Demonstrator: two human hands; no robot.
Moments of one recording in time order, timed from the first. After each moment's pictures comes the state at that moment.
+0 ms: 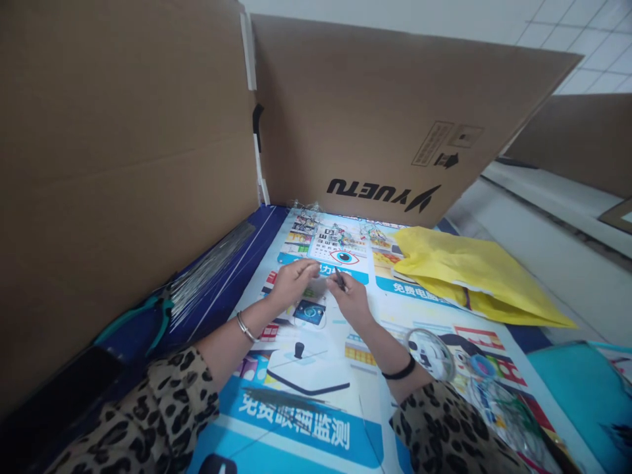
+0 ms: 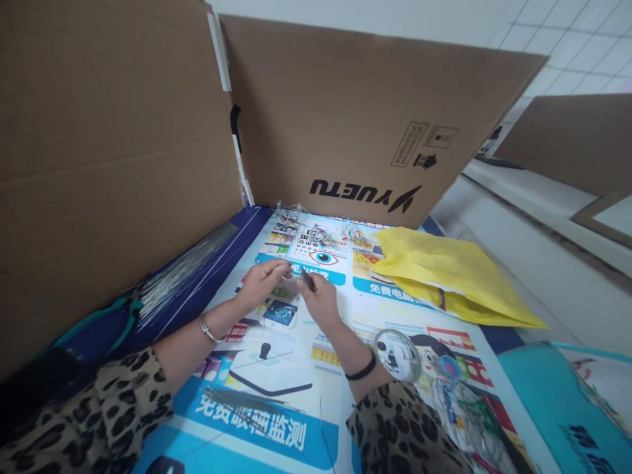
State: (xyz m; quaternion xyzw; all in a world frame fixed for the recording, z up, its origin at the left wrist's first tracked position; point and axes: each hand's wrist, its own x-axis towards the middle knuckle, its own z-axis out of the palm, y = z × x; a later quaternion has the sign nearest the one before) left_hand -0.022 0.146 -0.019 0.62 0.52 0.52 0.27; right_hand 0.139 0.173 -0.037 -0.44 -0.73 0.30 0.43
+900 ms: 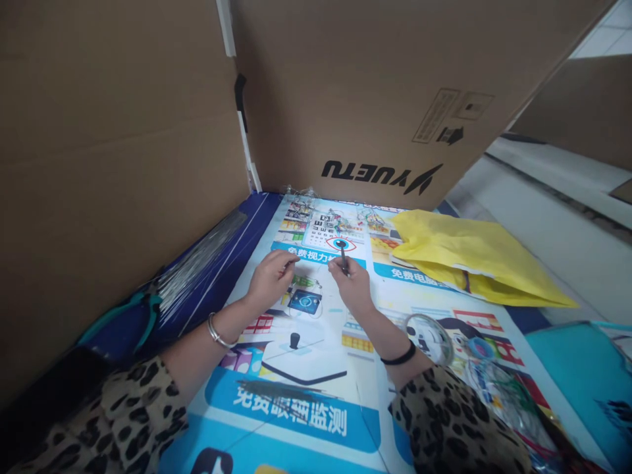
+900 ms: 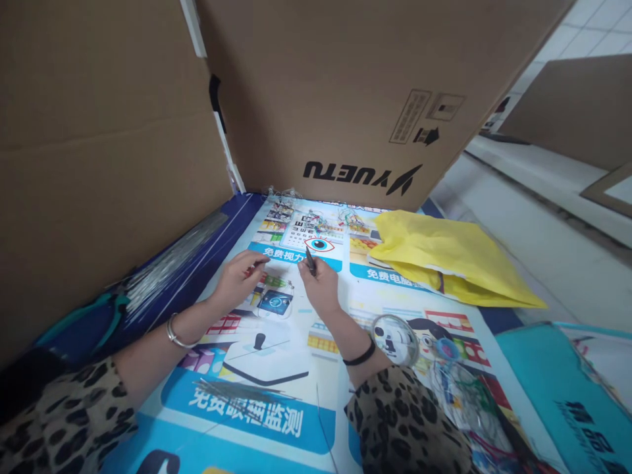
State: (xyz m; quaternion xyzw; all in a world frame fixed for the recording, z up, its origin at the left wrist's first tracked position) left_hand -0.046 0.130 -0.029 0.69 0.54 0.47 0.06; right_hand 0.142 0.174 -0.037 -0.48 -0.67 0.33 0.46
